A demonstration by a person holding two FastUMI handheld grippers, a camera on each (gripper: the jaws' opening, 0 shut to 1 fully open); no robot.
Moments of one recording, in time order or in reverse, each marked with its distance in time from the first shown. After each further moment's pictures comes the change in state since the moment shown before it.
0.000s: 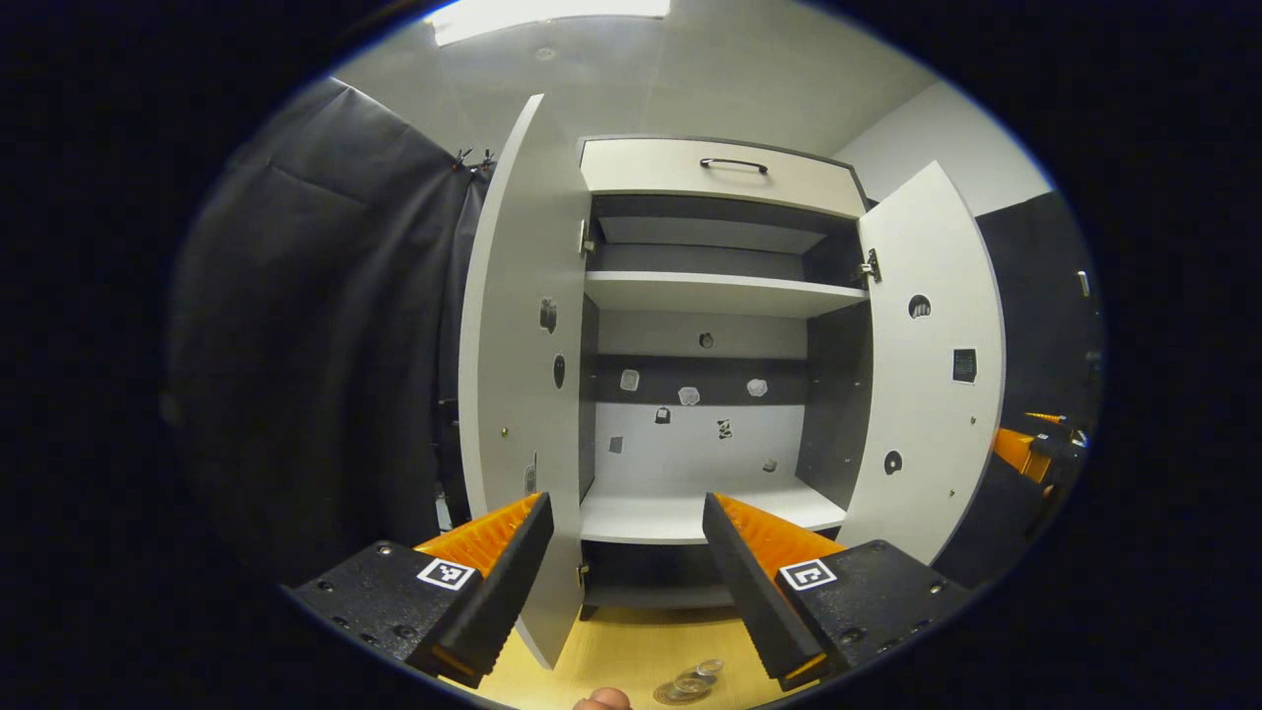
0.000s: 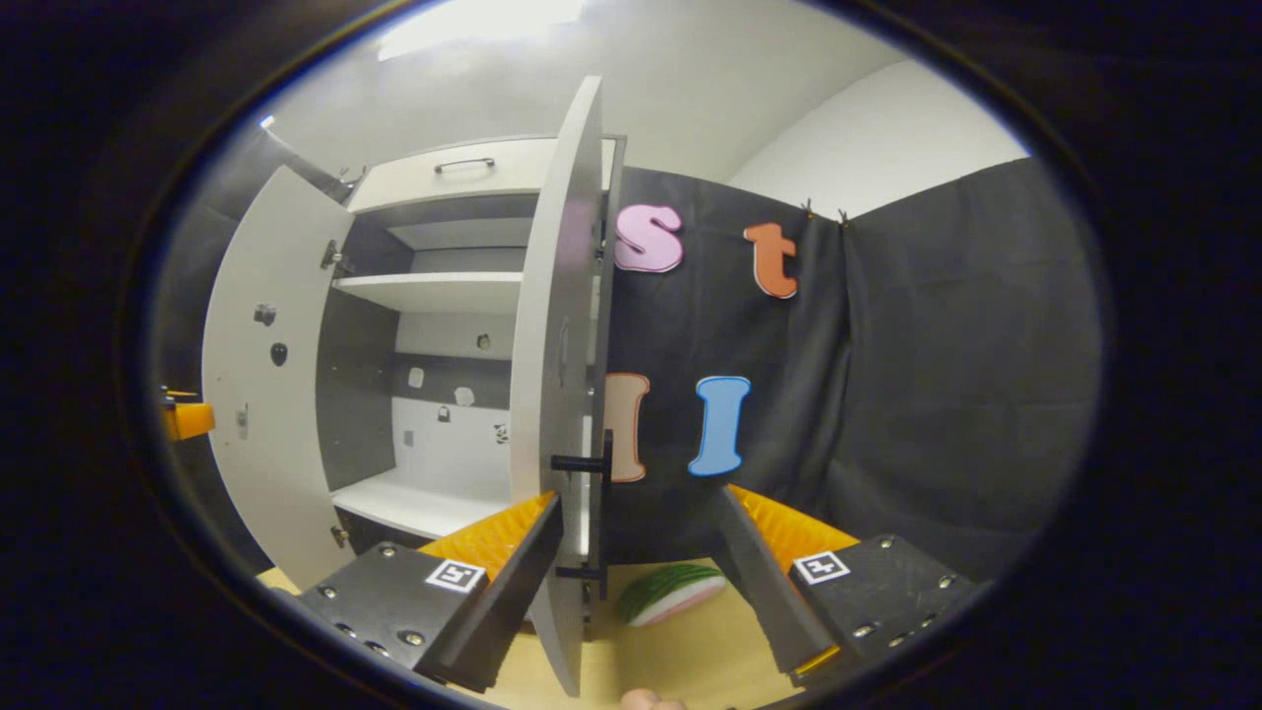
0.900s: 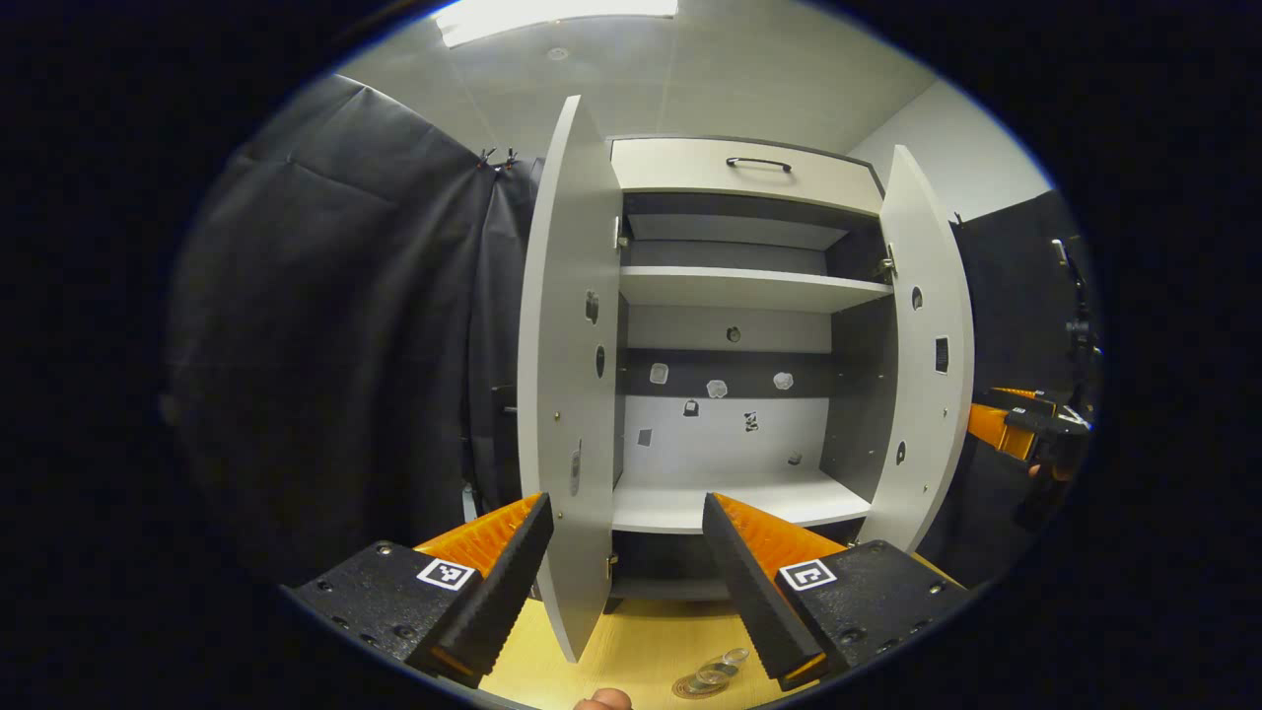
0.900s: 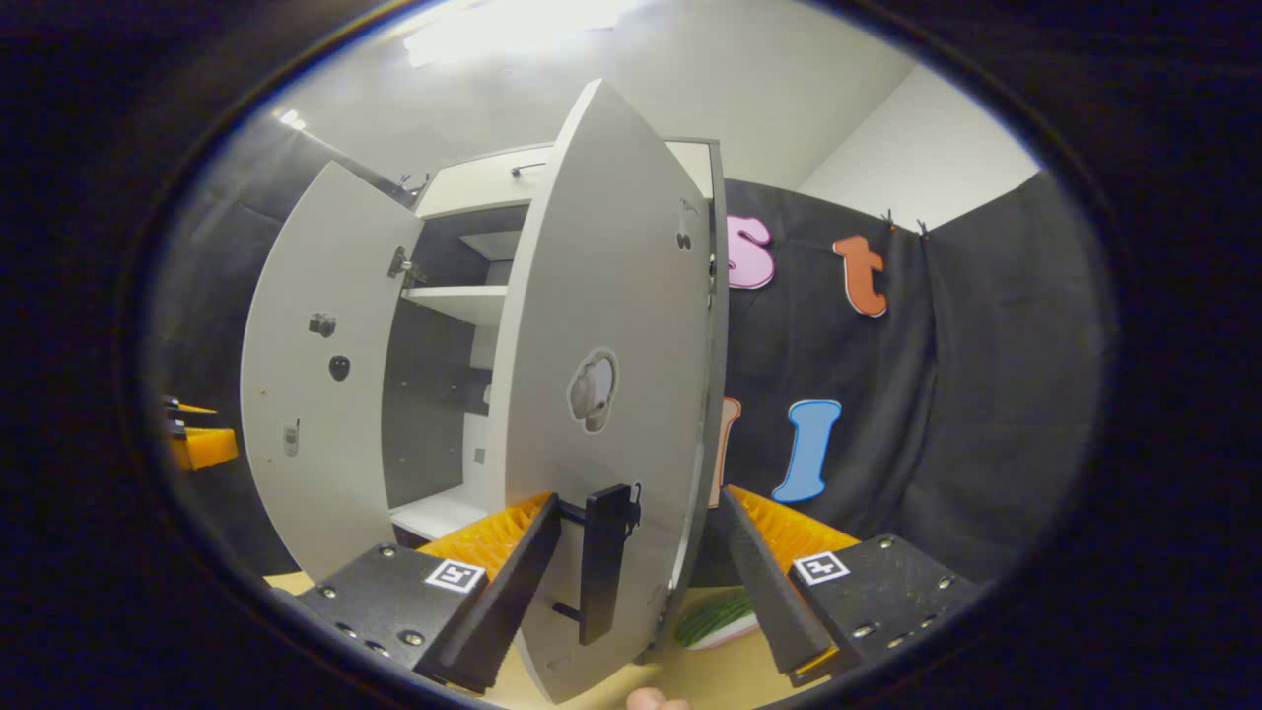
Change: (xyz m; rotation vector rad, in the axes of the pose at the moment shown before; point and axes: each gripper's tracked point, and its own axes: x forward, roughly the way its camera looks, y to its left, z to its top) left arm -0.018 0.038 -0.014 0.001 0.016 0.089; right arm 0.037 0.081 0.020 0.021 -0.039 0.201
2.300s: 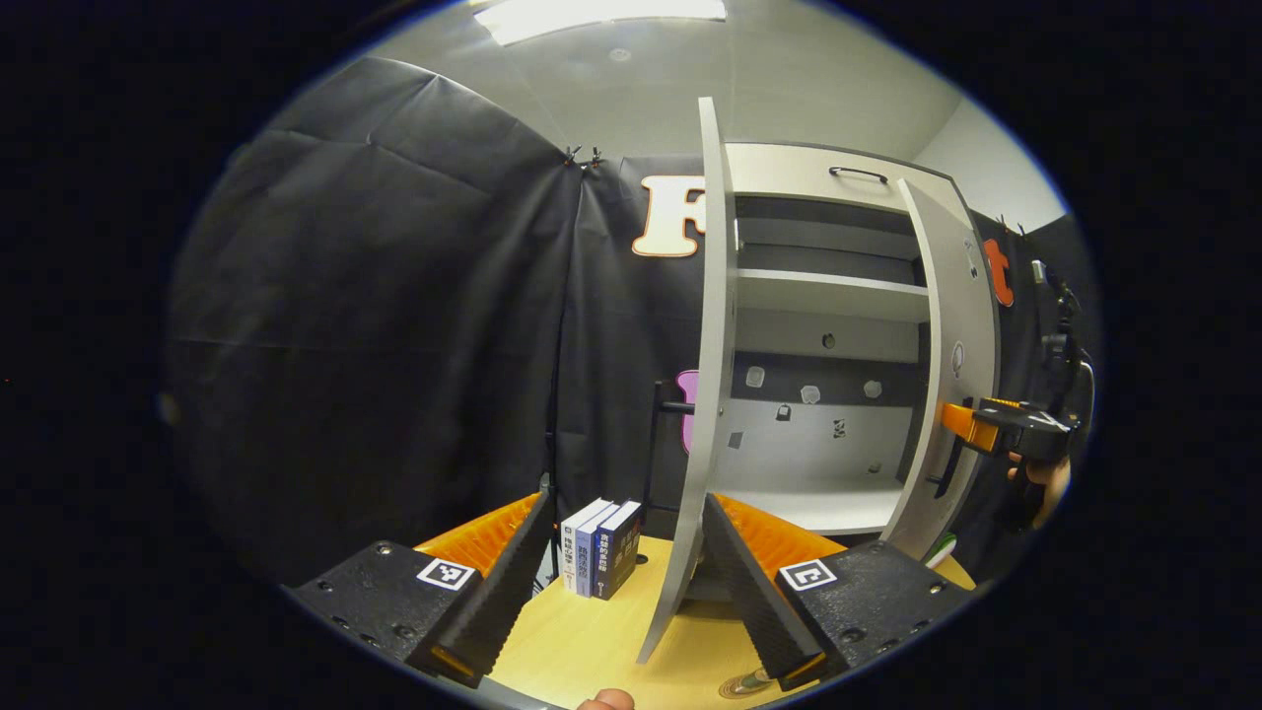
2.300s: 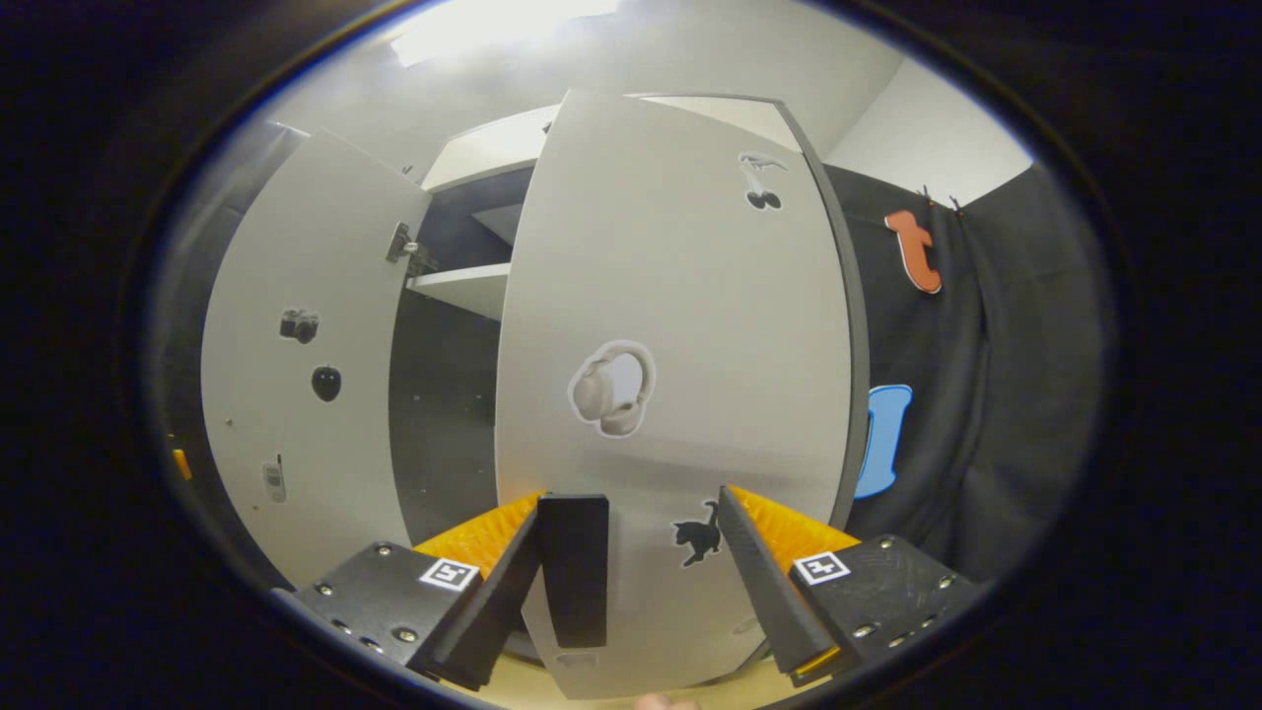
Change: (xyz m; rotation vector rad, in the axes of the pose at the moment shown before) left arm -0.007 0.102 -0.004 -0.039 -0.016 0.201; right arm 0.109 0.100 -0.015 0.040 0.019 0.022
